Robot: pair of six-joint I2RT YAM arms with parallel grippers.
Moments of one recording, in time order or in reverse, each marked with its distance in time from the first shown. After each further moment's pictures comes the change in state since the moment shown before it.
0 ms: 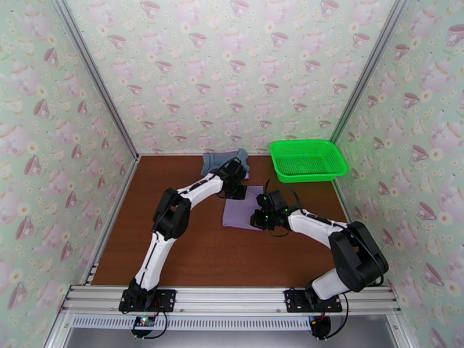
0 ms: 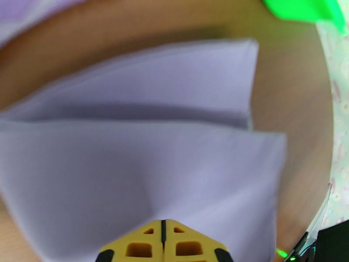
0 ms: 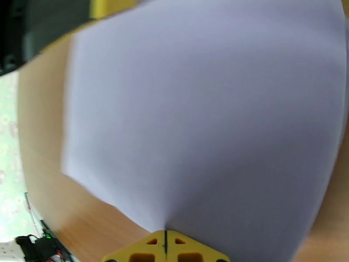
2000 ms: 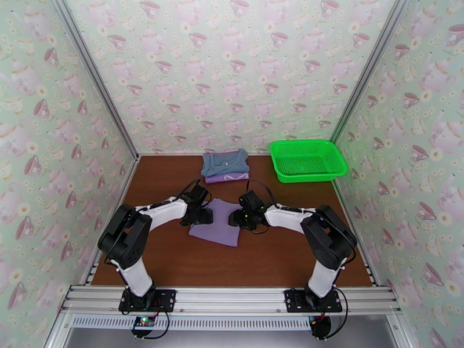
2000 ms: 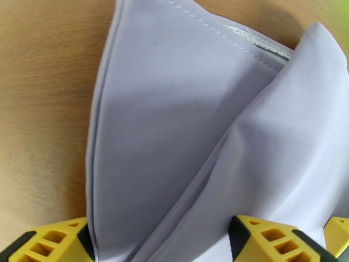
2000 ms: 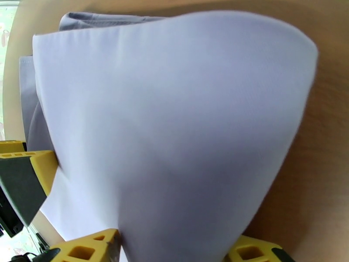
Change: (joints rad) left arm 0.135 -0.561 -0.876 0.134 -0.296 -0.134; right arm 0.207 0.270 0.251 0.047 0.092 0.141
